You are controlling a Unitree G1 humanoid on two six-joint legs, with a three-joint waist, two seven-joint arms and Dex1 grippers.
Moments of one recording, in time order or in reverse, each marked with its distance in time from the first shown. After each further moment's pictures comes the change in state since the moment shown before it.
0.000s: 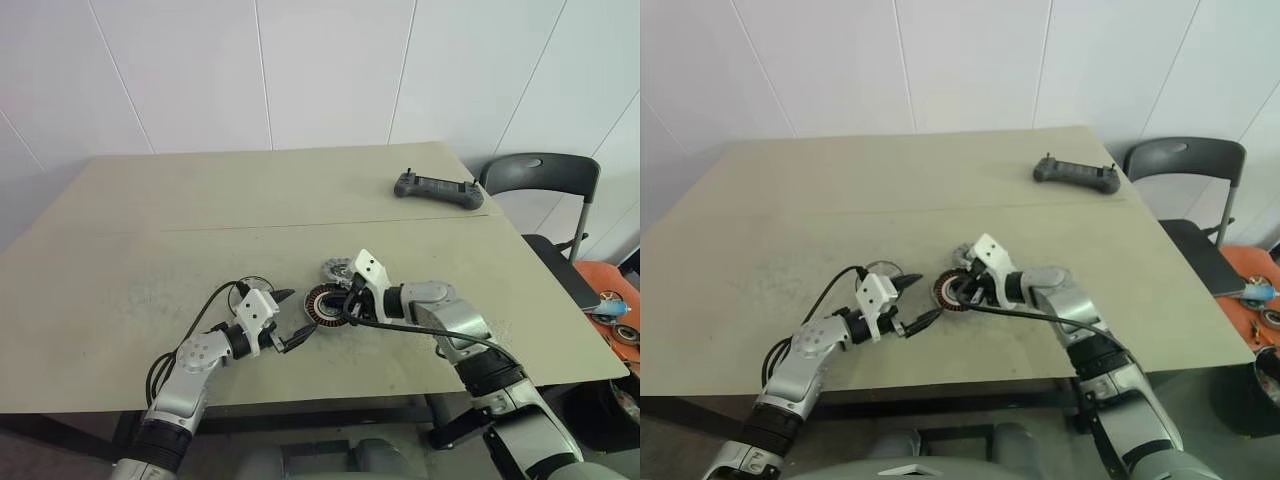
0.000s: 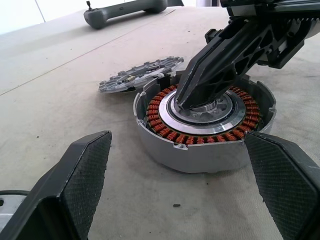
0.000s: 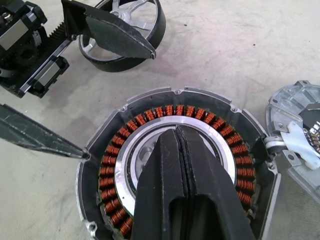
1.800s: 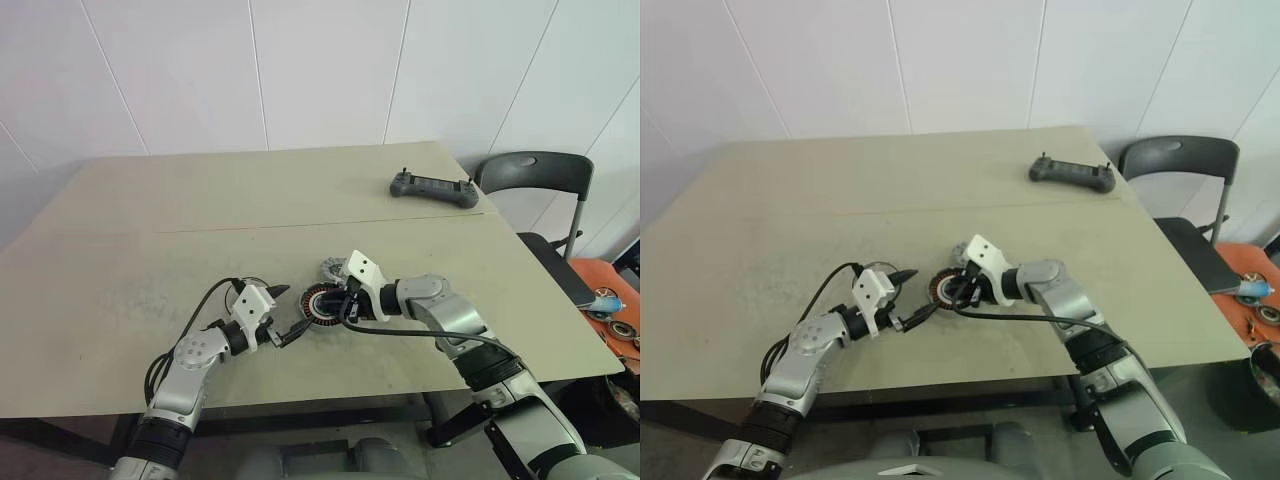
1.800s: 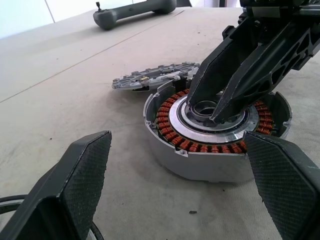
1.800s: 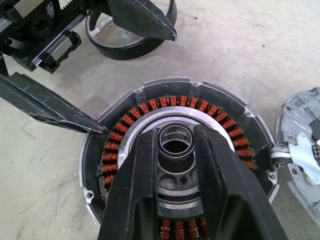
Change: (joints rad) left arm -0.009 -0.011 0.024 0.000 0.008 0.018 0.005; right arm -0.045 -0.017 0.055 0.027 -0.039 -0.048 0.019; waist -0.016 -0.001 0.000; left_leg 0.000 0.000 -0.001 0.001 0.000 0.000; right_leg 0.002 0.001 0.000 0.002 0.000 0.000
